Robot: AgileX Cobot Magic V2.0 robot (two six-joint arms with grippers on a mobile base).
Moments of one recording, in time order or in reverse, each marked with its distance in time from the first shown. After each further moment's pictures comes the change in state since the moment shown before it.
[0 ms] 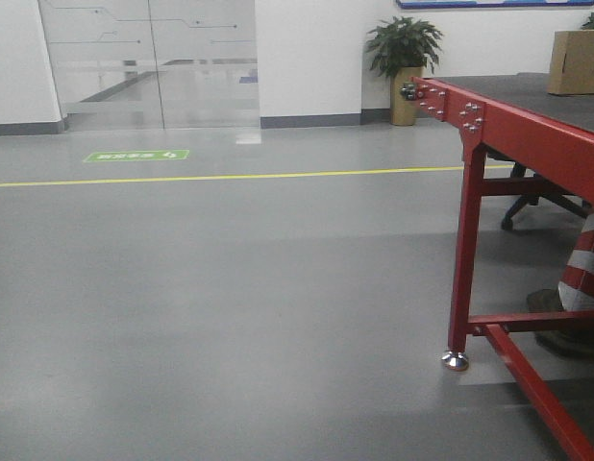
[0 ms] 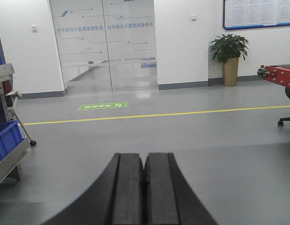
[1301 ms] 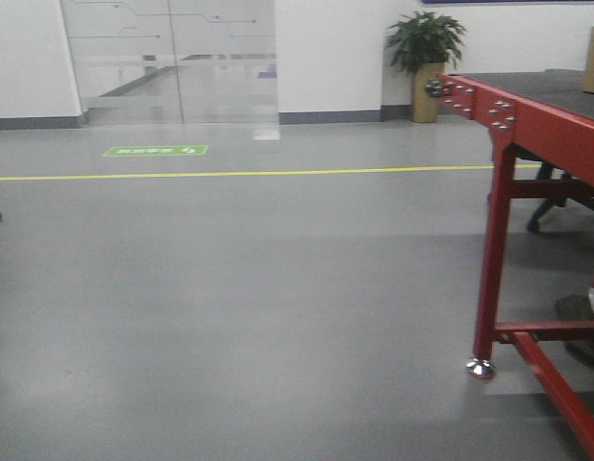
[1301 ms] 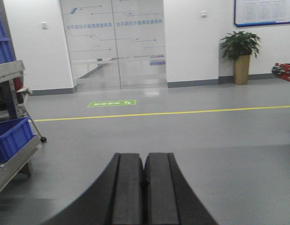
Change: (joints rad) left arm 0.000 0.000 0.000 0.000 0.000 0.000; right arm 0.000 0.000 0.000 0.000 0.000 0.000
